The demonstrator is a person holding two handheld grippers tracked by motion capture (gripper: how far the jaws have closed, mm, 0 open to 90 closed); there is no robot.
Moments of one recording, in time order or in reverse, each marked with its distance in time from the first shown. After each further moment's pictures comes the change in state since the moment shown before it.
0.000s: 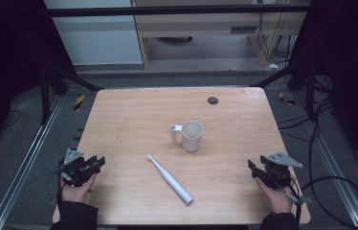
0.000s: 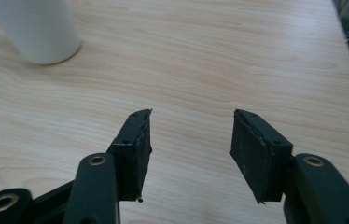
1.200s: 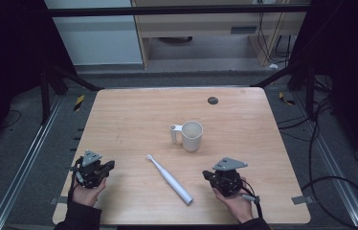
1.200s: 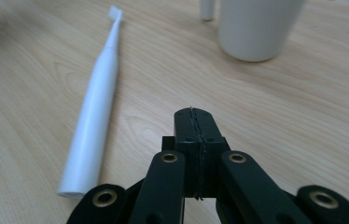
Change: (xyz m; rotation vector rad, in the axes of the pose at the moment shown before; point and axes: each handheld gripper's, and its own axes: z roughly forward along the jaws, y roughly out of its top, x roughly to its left) left arm -0.037 0.001 0.008 0.090 -0.059 0.150; right arm 0.129 0.019 0.024 0.122 0.366 -0.175
